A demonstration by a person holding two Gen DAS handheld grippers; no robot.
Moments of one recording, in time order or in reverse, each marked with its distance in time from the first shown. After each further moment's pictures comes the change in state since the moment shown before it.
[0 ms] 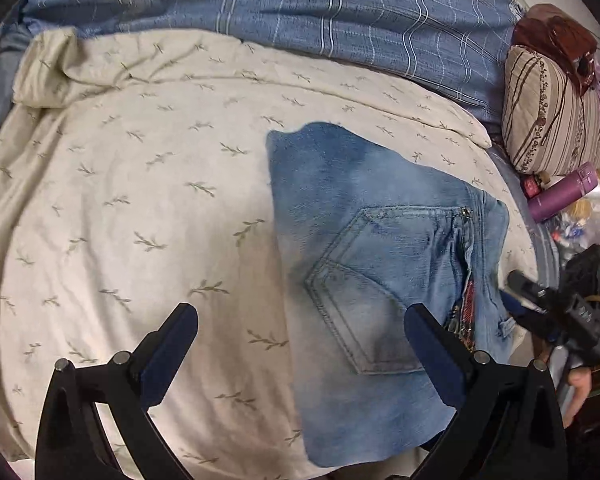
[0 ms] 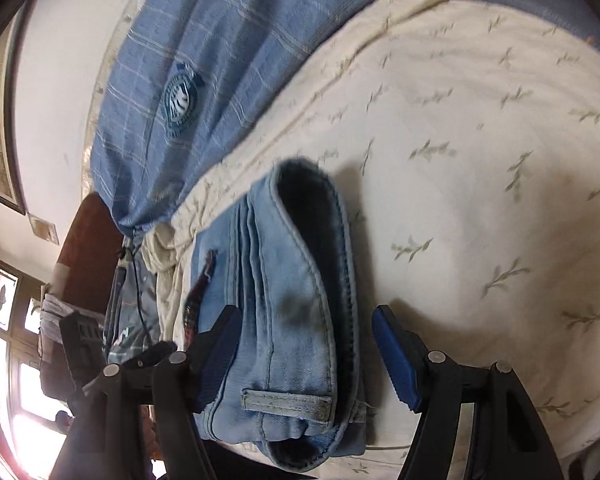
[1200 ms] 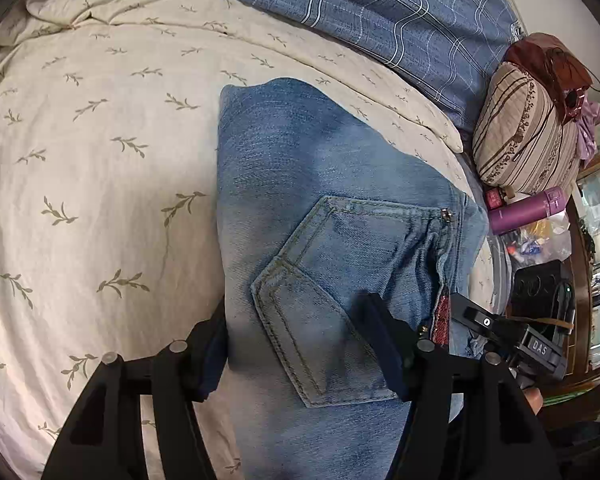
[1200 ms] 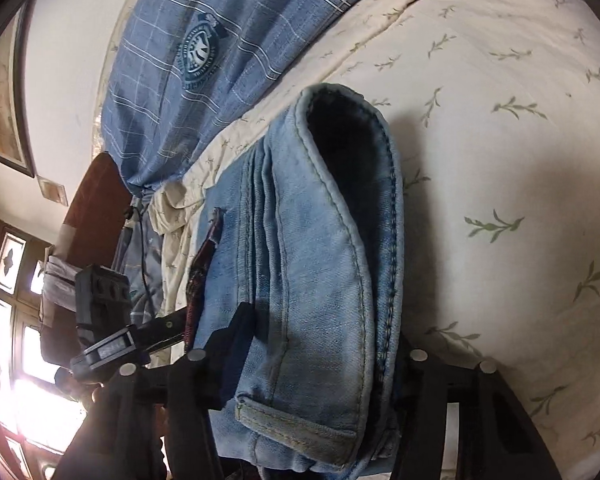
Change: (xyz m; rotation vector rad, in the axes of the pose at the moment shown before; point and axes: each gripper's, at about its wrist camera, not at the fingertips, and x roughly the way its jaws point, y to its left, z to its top) left arm 0.041 0.000 0.001 -0.089 0.049 -0.212; right arm 0.038 0.011 -0.007 -0.073 0.105 0.051
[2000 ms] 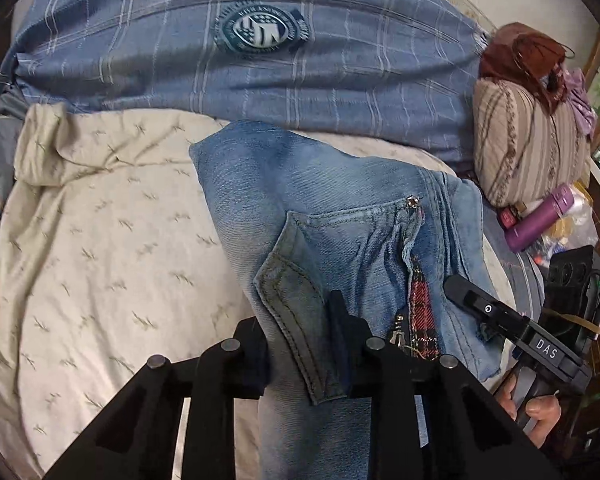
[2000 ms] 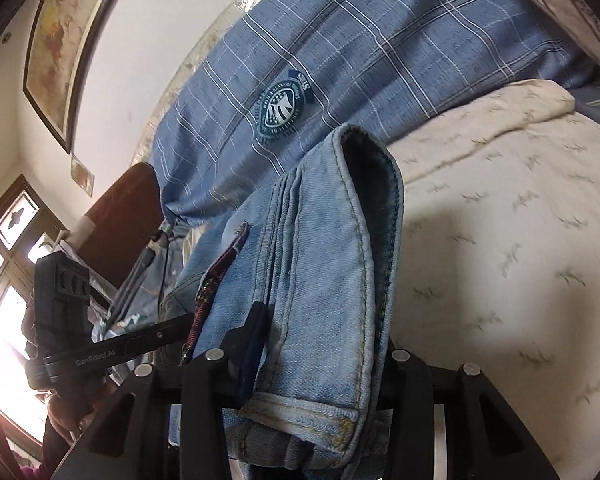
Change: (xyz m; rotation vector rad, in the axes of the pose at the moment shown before) left arm -0.076 -0.049 0.023 0.174 -0.247 0.210; right arm -0.020 0.074 0.018 -0.252 -0.273 0.023
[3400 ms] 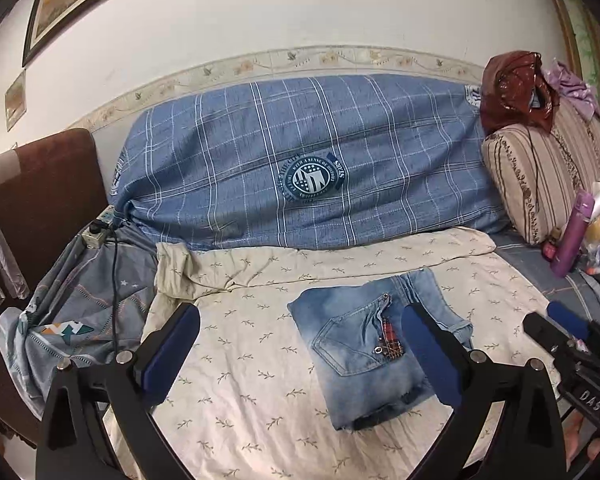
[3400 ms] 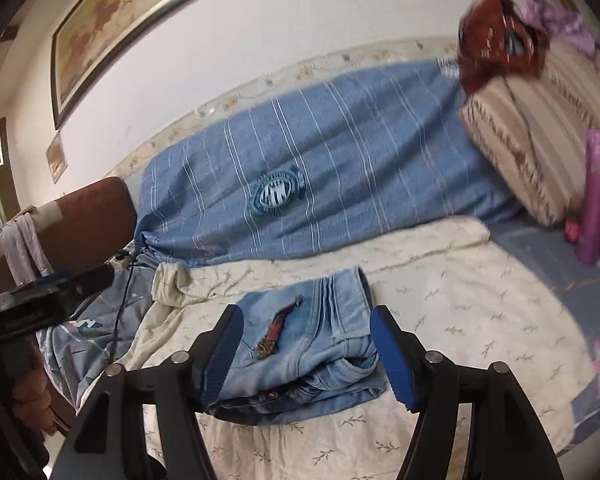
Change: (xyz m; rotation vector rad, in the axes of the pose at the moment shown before) left arm -0.146 -0.063 -0.047 0.175 -0.460 0.390; right arm -0.119 0.117 -0.039 -0.270 -0.324 -0.328
